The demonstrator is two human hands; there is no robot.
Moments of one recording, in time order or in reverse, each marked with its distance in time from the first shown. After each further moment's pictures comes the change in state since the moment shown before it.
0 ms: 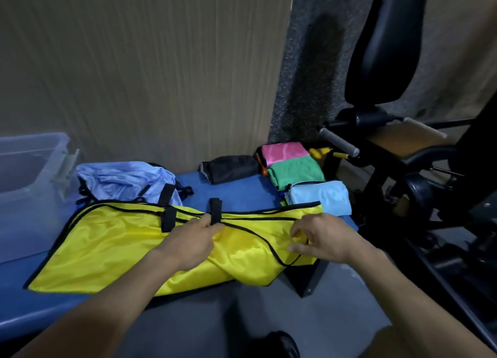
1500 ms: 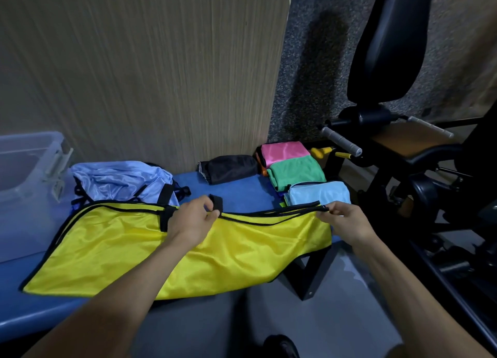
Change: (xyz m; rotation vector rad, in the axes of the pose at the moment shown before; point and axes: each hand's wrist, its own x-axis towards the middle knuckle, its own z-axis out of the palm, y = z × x) left_hand 0.043 0.005 0.001 -0.489 0.399 -0.408; right_hand 0.006 0.052 0.022 1.058 0.438 0.656
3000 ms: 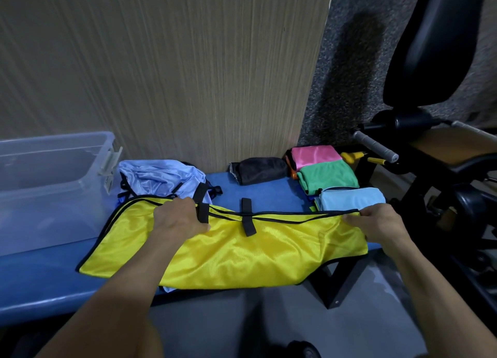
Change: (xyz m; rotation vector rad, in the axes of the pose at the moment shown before) left_hand -0.006 -0.041 -0.073 0.550 -0.124 -0.260; right_hand 0.017 -0.018 0.008 -0.410 0.072 0.084
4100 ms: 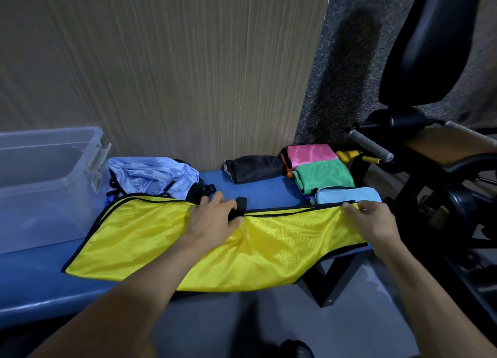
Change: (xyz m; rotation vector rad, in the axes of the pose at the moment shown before) left_hand 0.003 0.055 0.042 -0.189 0.093 0.407; right_hand -0.008 -0.008 0.007 0.081 0.131 -0.056
